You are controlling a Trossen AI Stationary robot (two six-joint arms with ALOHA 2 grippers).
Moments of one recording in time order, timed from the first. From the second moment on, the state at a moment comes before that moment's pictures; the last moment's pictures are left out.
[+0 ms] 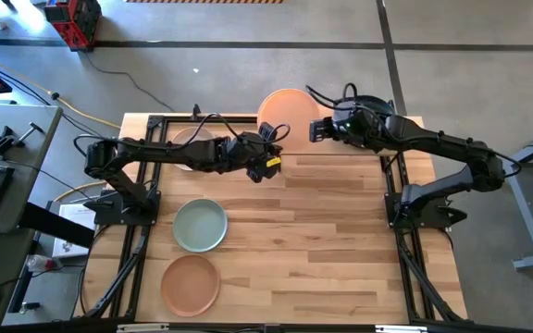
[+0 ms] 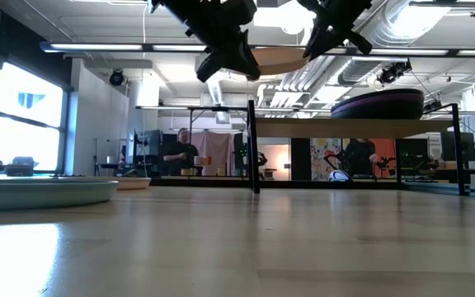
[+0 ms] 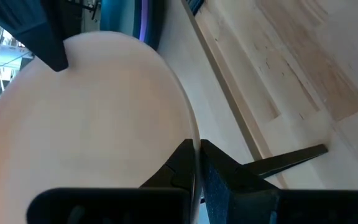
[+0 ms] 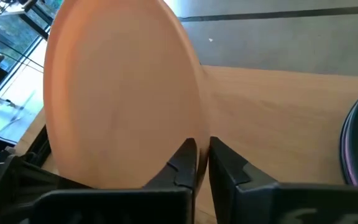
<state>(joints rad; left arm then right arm) 0.13 1.64 1.27 -0.16 -0.38 1.08 -0.31 1.27 1.27 -0.67 0.41 0.81</state>
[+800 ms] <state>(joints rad) 0.13 1.64 1.27 -0.16 -0.36 0.69 -0.31 1.27 1.27 -0.68 0.44 0.86</state>
